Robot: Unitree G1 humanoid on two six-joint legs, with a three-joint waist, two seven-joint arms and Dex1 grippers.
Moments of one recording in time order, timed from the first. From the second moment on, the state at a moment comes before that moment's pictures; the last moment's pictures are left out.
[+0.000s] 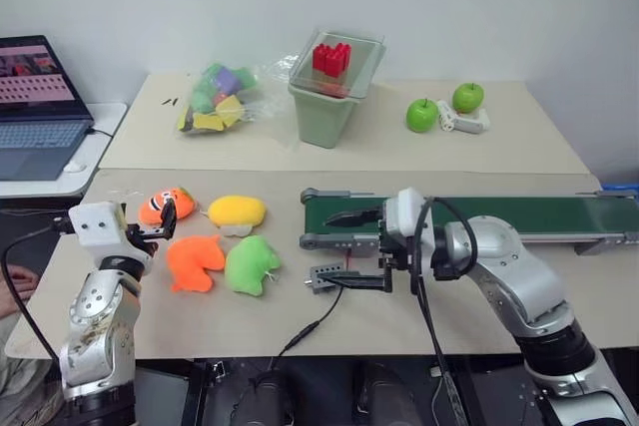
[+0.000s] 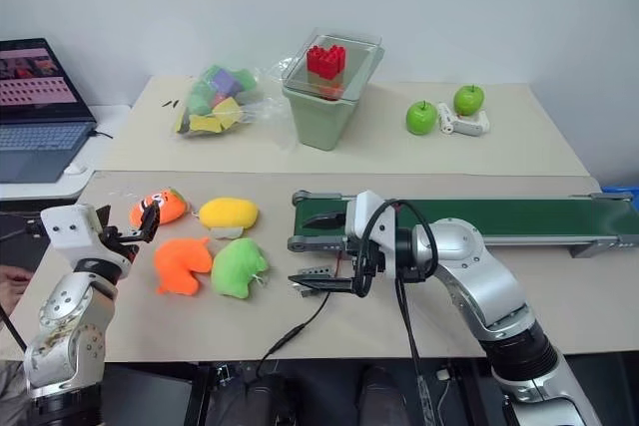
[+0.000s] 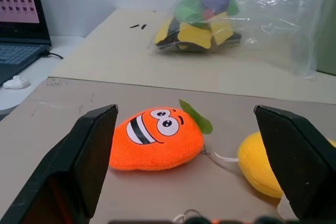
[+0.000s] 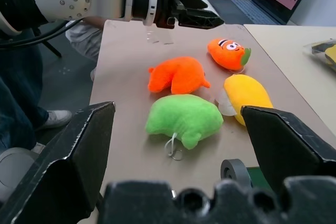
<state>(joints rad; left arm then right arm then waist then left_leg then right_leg) -0.02 0.34 0.43 -0.25 -0.36 0.35 -0.16 -0.41 -0.58 0.23 -0.41 0.45 0.42 1.00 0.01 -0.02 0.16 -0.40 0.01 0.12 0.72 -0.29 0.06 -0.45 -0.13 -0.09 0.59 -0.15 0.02</state>
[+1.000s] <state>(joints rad) 0.63 -0.05 0.53 -0.47 -1.30 0.60 -0.17 -0.38 -0.59 0.23 -0.33 0.43 0.44 1.00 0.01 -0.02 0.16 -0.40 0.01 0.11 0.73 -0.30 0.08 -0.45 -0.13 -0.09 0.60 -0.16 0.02</state>
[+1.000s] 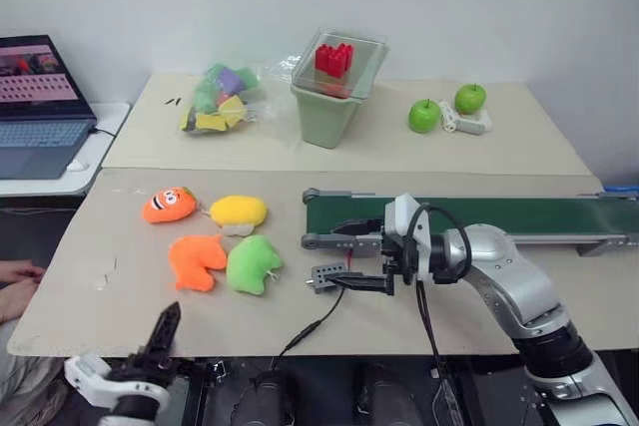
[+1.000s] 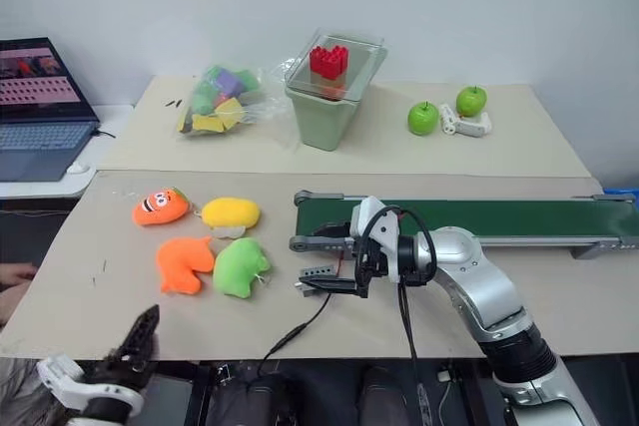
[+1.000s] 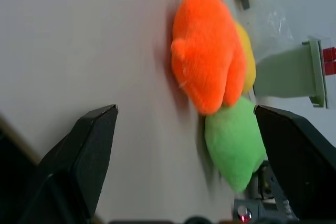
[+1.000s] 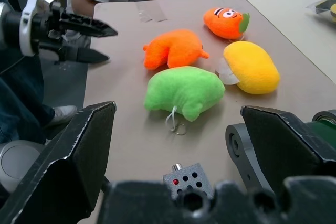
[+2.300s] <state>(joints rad) 0.33 0.02 0.50 -0.31 -1.56 0.48 0.14 -0.35 -0.58 0.17 -0.34 0.44 0.46 0.91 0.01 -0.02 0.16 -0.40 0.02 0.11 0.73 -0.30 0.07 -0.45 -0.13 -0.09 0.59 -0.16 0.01</state>
